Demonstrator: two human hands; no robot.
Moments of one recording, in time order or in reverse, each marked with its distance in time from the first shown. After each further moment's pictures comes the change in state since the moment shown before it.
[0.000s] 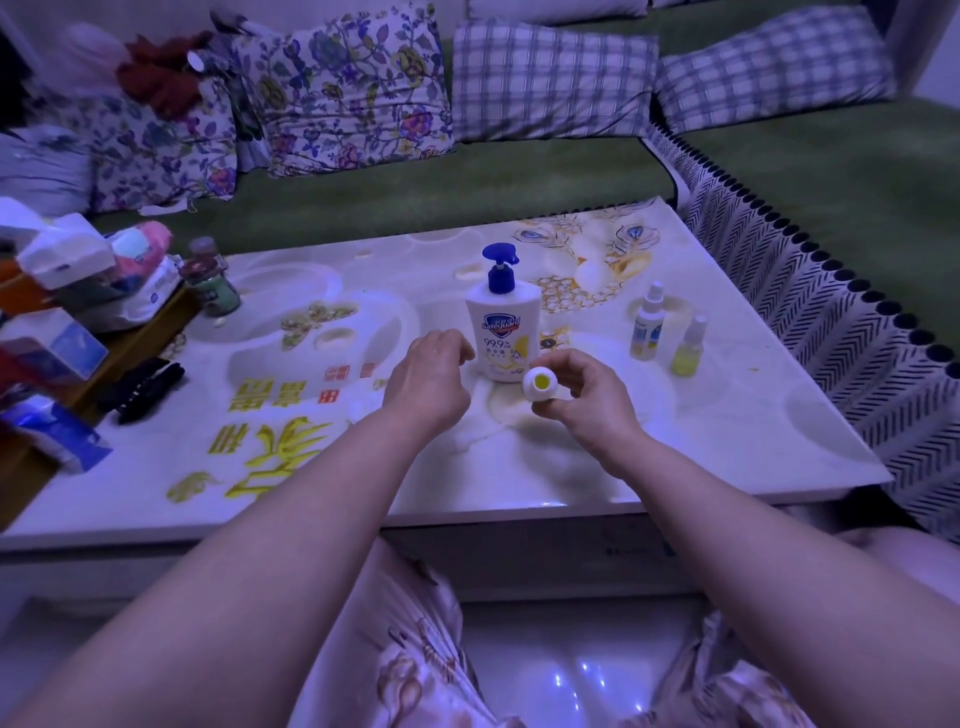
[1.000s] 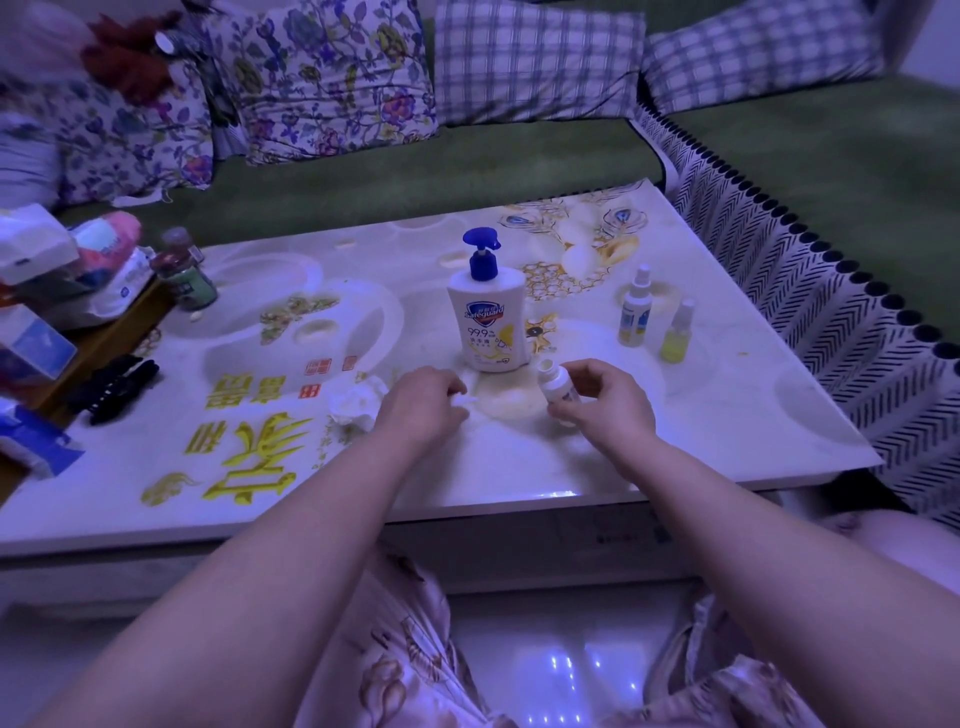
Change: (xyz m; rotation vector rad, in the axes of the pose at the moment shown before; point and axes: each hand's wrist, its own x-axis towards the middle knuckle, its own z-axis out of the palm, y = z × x) left_hand -0.004 -0.011 0.032 -0.014 -0.187 -0.034; right_hand -0.007 0.020 -0.022 -0.195 0.114 0.222
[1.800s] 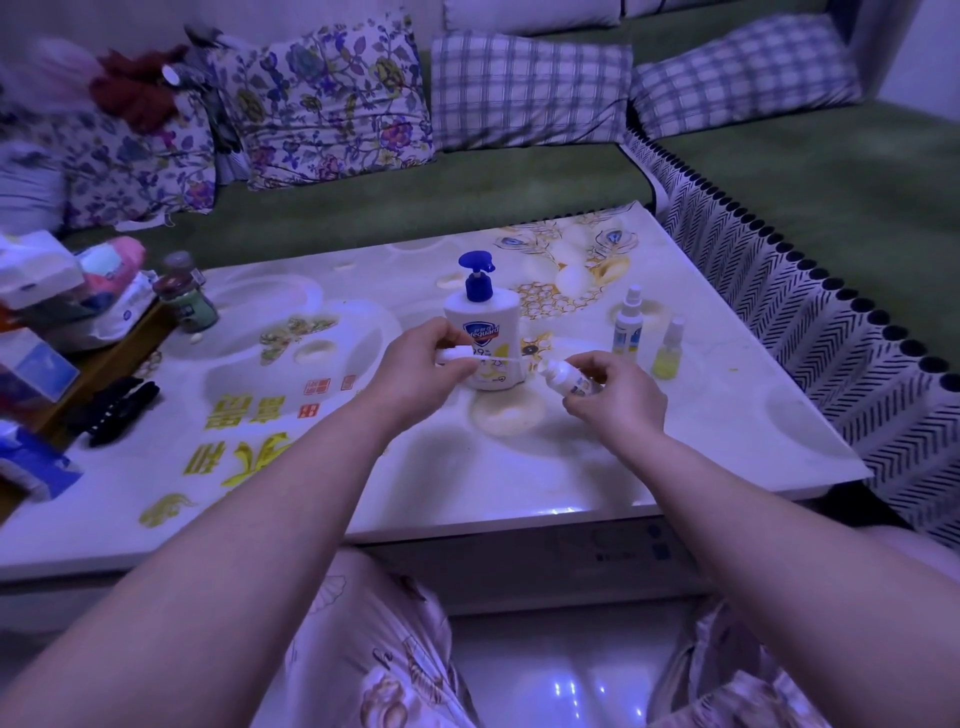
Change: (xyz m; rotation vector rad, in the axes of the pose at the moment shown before) left_hand 0.001 0.022 -0.052 -0.578 0.098 0.081; right_hand 0.014 -0.019 -0.012 -0.277 0.164 -0.042
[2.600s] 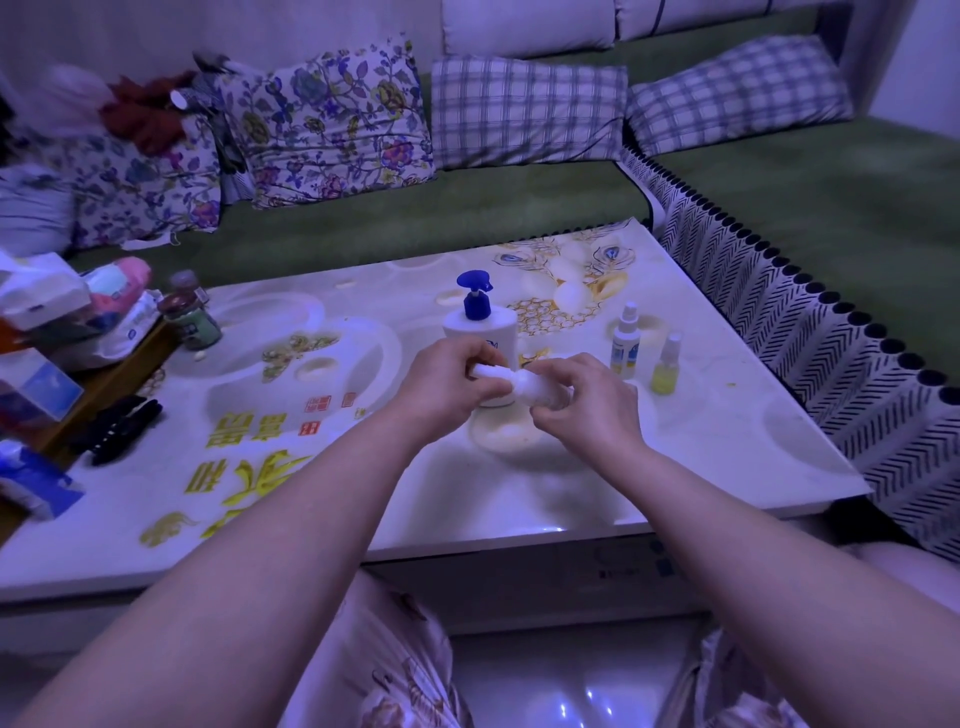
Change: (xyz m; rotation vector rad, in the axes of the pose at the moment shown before) left_hand 0.002 0.023 0.015 0.001 -0.055 0.057; right_hand -0.011 -0.024 -0.004 -0.087 -0.055 -0.254
